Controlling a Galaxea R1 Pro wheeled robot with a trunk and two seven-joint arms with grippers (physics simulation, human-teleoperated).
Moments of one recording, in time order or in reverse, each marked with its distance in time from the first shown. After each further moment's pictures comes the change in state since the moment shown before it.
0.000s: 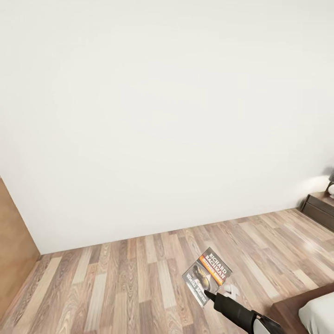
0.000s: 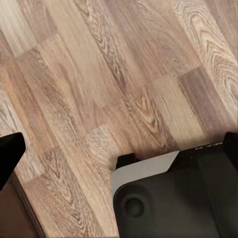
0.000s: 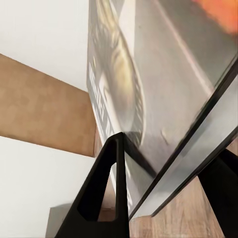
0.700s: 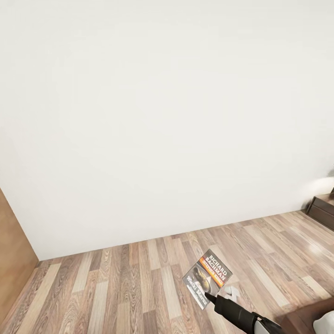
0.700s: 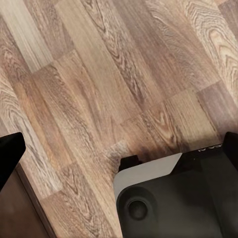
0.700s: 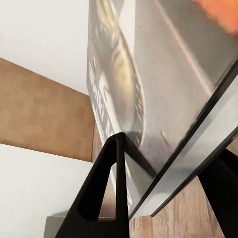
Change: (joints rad) left arm -0.009 0.002 -0.005 0.000 -0.007 0.007 0.002; right arm 0.000 -0.005 0.019 0.016 -0.002 -0.010 0.001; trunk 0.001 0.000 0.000
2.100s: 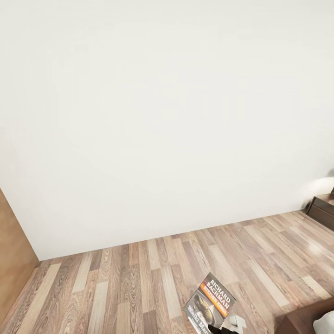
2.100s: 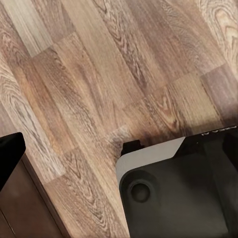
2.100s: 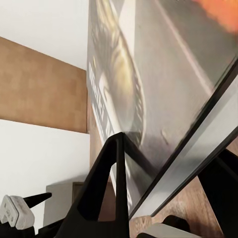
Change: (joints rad) left arm 0.003 0.006 0.000 -0.002 0.005 0.063 0.000; right arm 0.145 -0.013 0.036 -0.044 0.004 0.008 0.000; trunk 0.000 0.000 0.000
